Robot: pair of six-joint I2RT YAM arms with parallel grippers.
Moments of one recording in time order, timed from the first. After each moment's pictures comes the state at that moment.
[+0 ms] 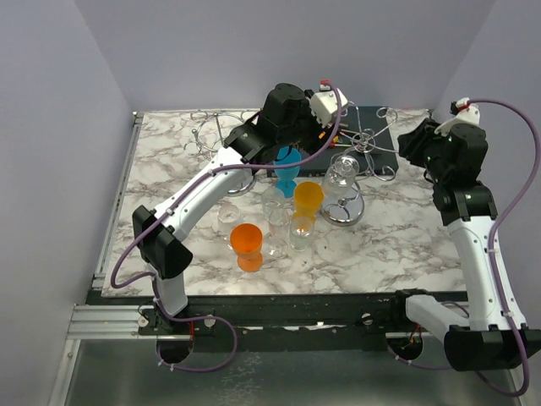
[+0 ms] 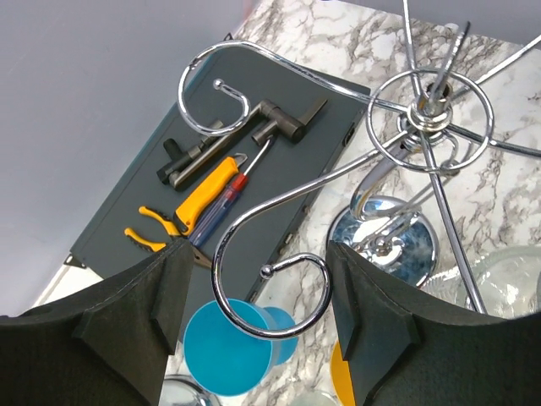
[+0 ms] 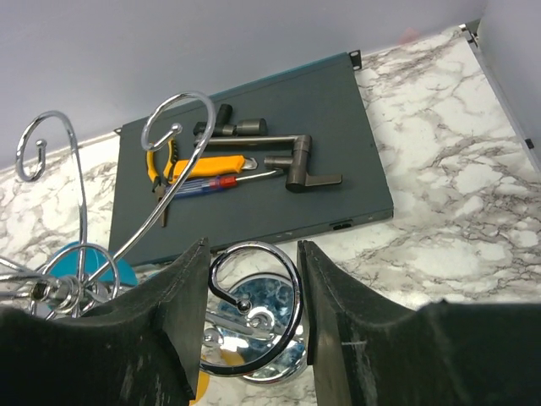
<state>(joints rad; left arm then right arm) -0.76 1.80 1.95 -0.46 0.15 0.29 0.03 1.06 1.22 -0.41 0.04 0.29</state>
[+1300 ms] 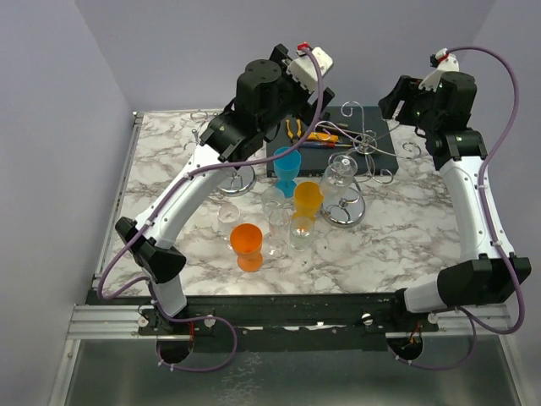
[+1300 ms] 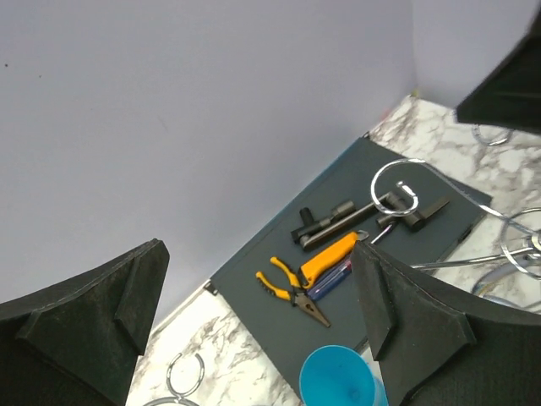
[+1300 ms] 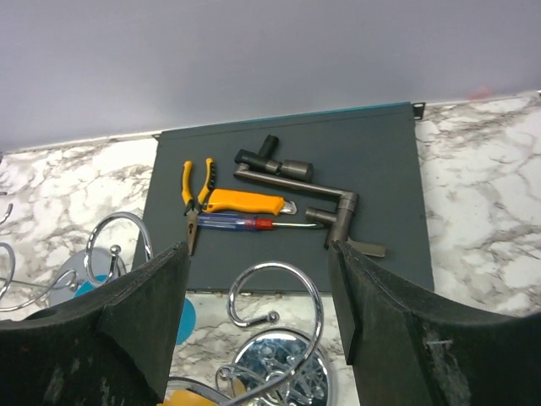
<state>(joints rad) -0.75 1.76 2.12 -0.39 -0.11 0.36 0.03 1.41 1.59 -0.44 -0.11 0.21</state>
